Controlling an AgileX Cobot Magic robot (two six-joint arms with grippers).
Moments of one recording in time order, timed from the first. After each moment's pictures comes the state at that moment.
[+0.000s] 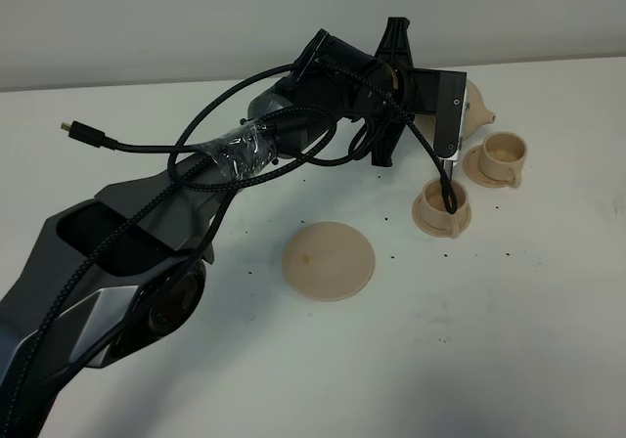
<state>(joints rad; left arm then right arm) -0.63 2.58 -2.32 0.16 0.52 1.18 0.07 0.06 -0.48 0.06 1.07 -0.05</state>
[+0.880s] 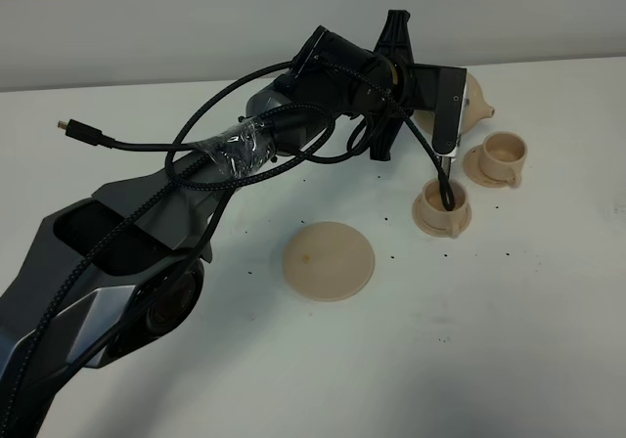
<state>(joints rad) -0.63 2.57 -2.32 0.18 0.51 1.19 0.07 0.06 -0.48 0.06 1.07 -0.05</state>
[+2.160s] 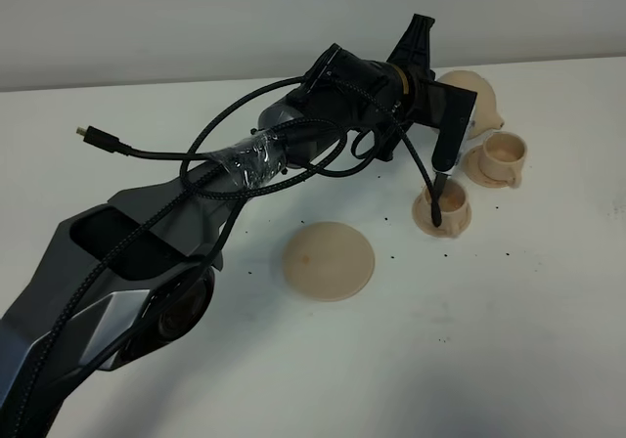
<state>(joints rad) -0.64 2.60 -2.32 0.20 0.39 1.35 0.07 0.06 -0.48 0.06 1.07 -0.05</state>
